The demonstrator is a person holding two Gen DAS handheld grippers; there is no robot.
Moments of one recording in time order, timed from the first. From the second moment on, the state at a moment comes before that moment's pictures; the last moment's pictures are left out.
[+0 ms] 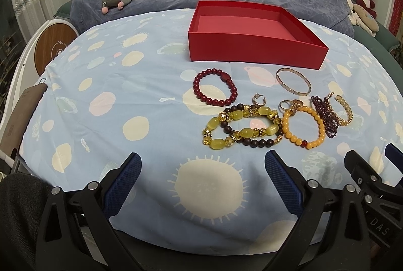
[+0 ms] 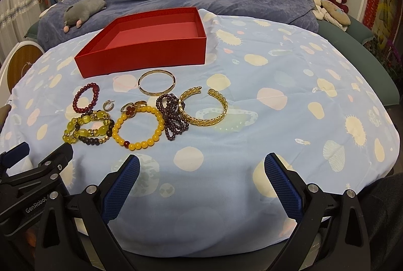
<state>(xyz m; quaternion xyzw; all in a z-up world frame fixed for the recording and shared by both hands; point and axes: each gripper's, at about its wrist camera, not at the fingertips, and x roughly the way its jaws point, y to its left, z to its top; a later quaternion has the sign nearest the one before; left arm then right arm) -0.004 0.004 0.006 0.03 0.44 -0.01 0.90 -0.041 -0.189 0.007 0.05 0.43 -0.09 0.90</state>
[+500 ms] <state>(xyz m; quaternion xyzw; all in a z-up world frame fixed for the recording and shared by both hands) 0.011 0.029 0.017 -0.02 0.44 0.00 0.90 -0.026 -0.198 0.018 0.06 0.44 -0.07 0.89</state>
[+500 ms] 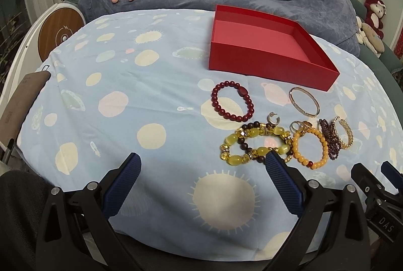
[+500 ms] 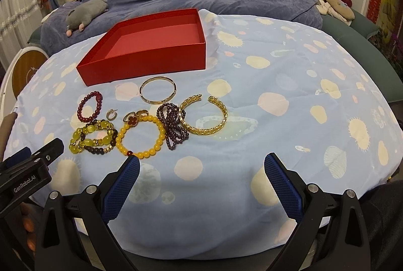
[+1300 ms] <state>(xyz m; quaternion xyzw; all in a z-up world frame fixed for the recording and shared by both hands) 0.045 0.022 0.007 0.00 0.46 -0.03 0.89 0.050 -0.216 -0.011 0.08 0.49 -0.06 0.87</state>
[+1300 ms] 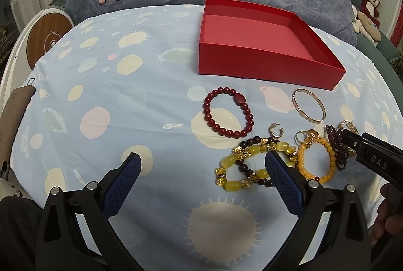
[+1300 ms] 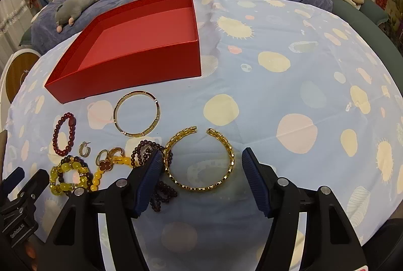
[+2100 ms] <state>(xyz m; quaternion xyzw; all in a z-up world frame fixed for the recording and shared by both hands) 0.048 0.023 -0.004 -0.01 0.48 -0.04 0.88 0.039 -0.222 -0.001 0.08 0.47 -0.06 0.87</state>
